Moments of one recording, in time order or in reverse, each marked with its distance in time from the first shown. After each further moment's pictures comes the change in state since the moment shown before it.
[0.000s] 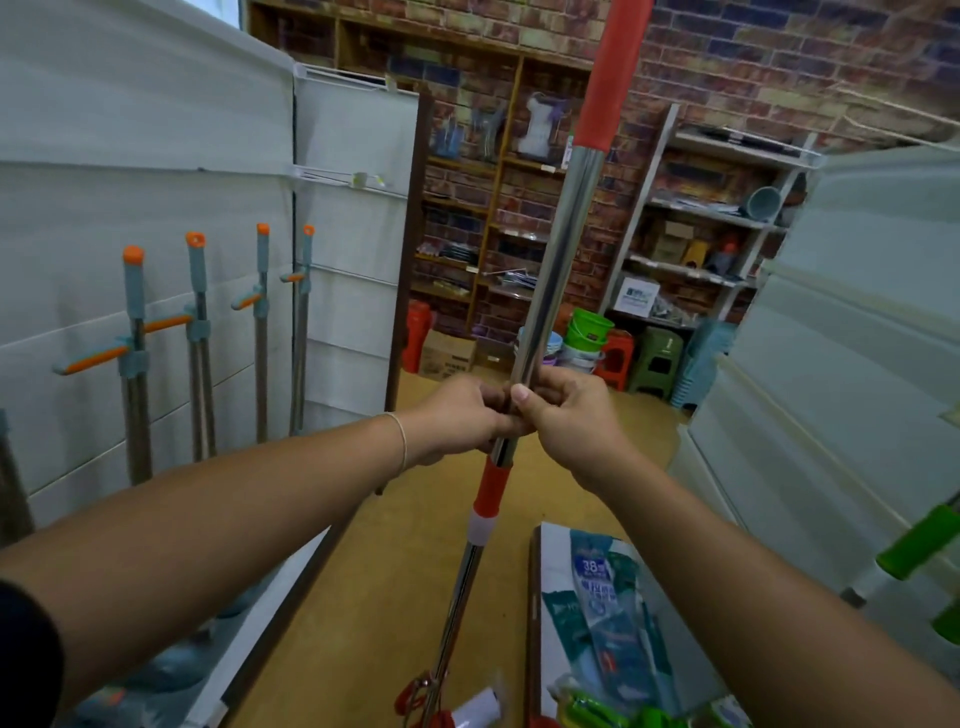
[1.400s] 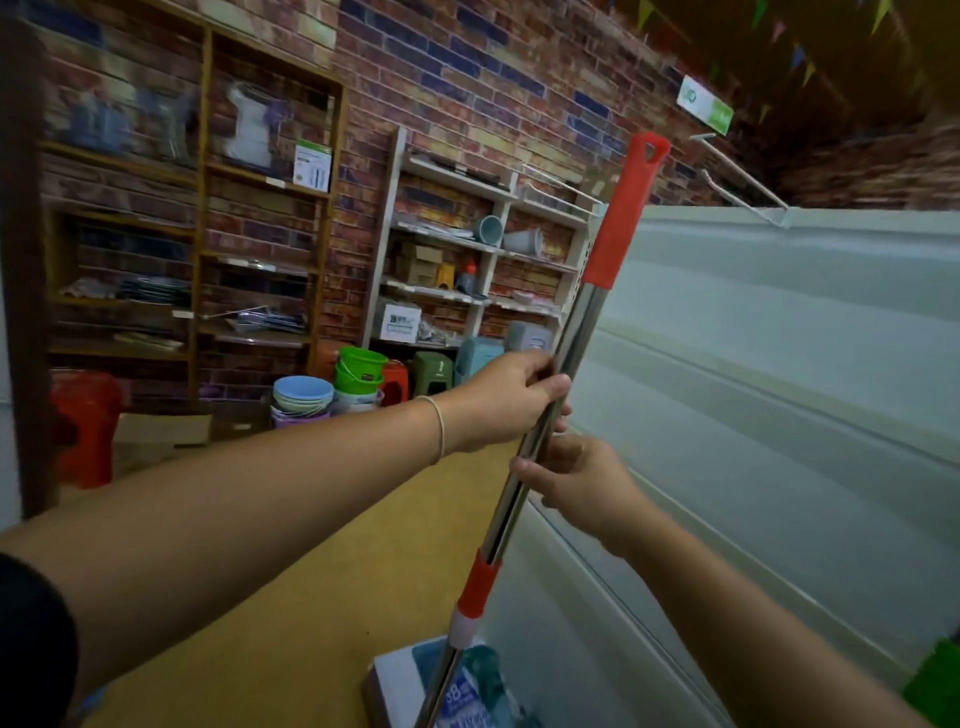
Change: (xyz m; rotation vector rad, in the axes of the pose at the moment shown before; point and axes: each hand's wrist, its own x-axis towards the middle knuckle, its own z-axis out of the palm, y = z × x) left_hand 0.443 0.061 0.007 -0.287 -0.548 0.492; right_hand 0.300 0.111 -0.112 -0.385 0.460 0.359
